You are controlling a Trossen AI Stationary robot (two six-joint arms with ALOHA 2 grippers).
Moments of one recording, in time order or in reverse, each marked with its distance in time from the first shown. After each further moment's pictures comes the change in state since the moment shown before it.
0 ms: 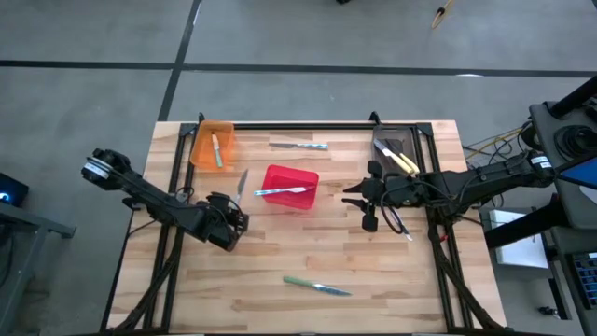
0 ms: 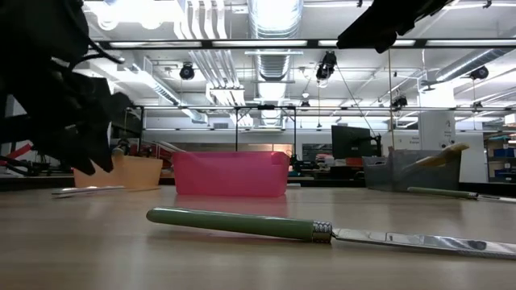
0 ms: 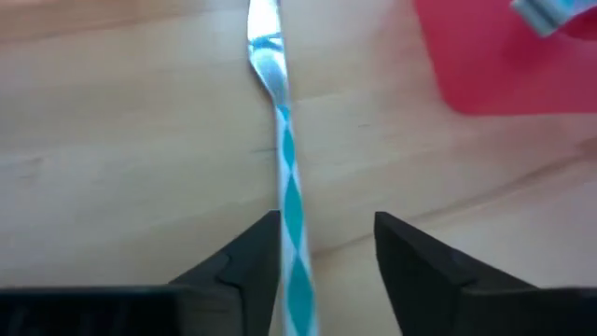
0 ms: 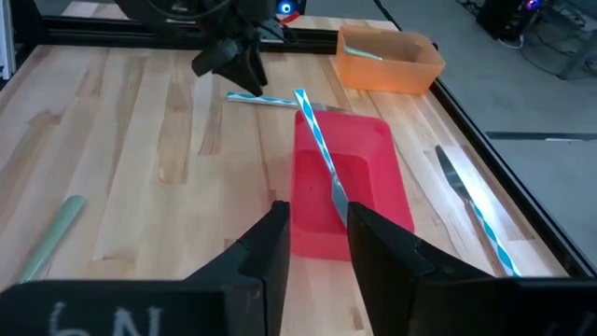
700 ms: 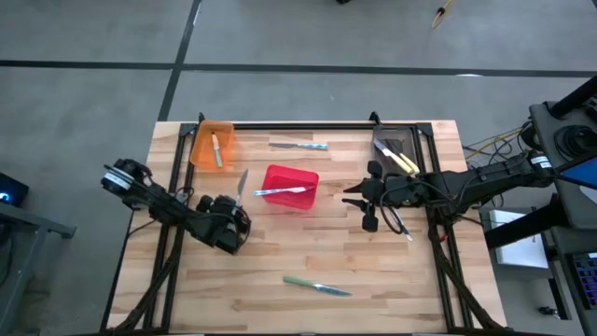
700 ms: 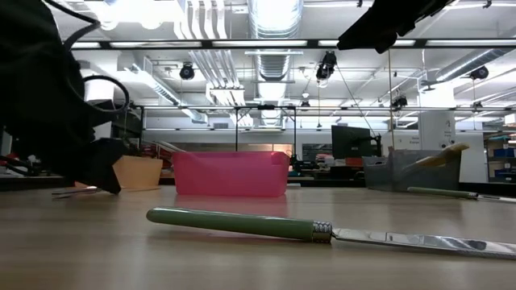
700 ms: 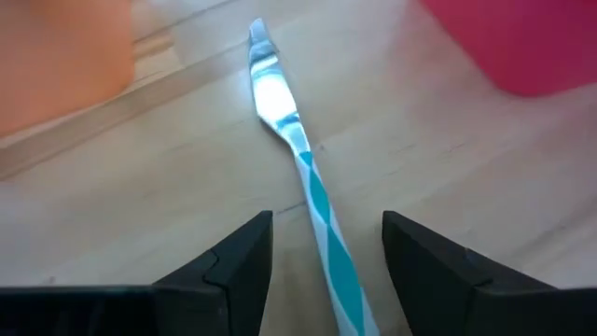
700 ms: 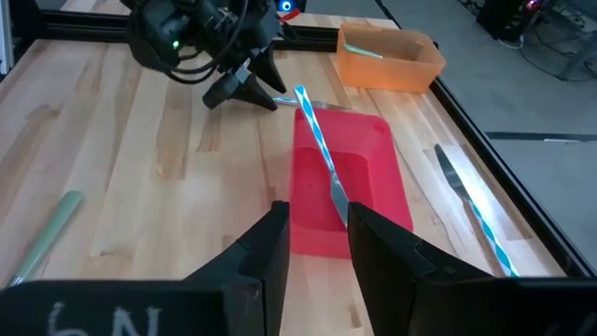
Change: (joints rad) left arm -0.003 0.265 -0.060 0.171 -0.198 0.189; right arm 0.000 0.000 -0.001 -0.005 0.000 -0.008
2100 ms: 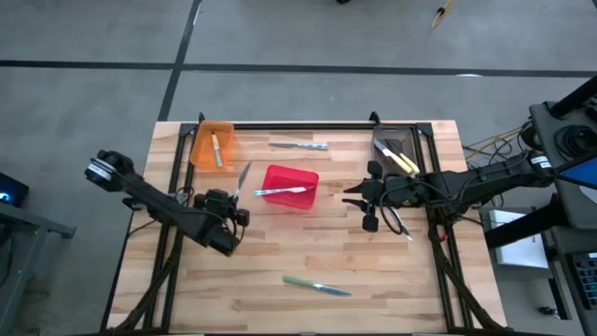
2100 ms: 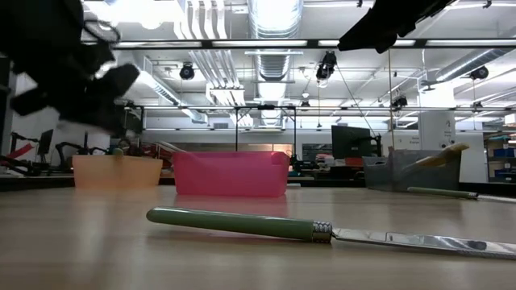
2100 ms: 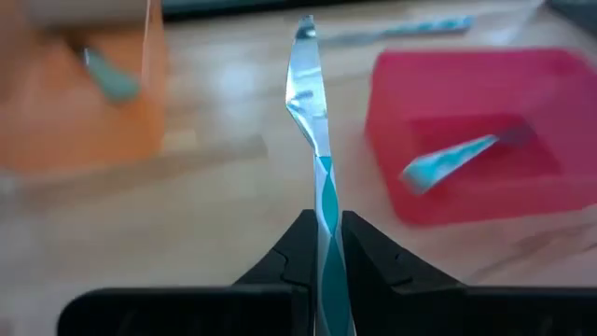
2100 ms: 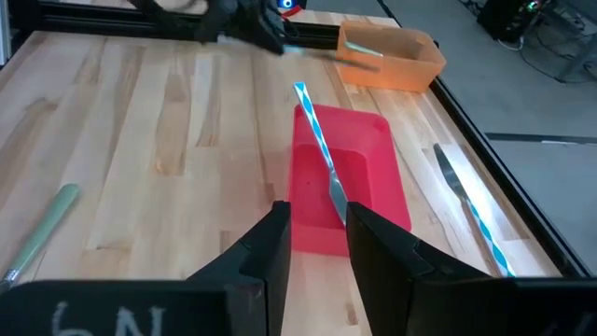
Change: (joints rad) left arm -0.043 -0.228 0.222 -0.440 -0.088 -0.253; right arm 0.000 0.000 0.000 -0.007 0.000 -0.015
